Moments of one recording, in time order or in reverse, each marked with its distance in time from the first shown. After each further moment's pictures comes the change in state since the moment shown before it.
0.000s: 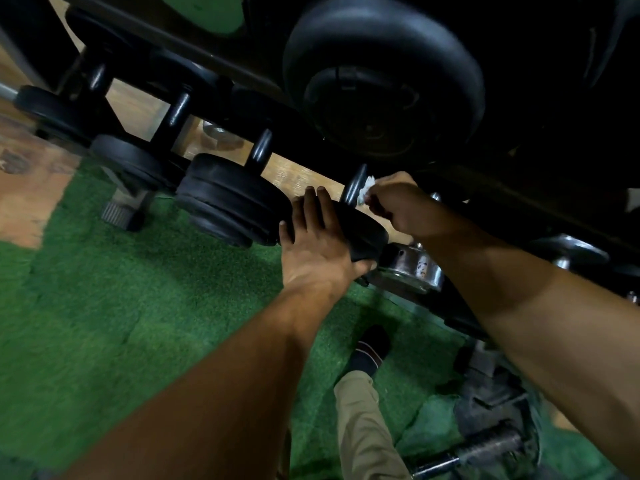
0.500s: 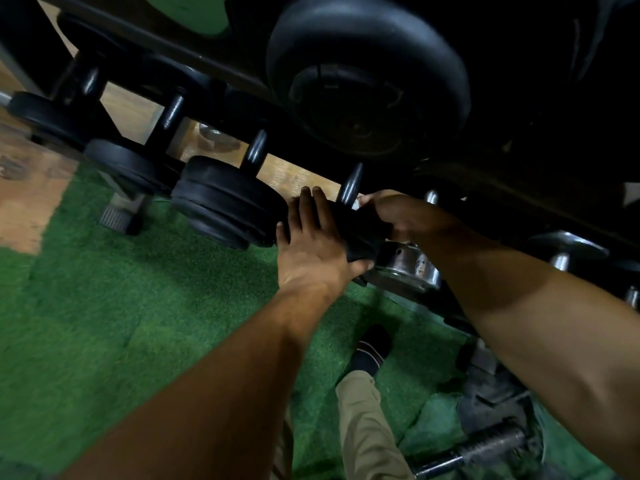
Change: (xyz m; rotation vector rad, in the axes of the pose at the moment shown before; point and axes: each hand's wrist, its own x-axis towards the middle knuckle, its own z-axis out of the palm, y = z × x) left_hand 0.000 -0.001 -0.002 -0.011 -0.005 0.008; right_hand -0.002 0.019 0.000 -0.100 -0.181 0.124
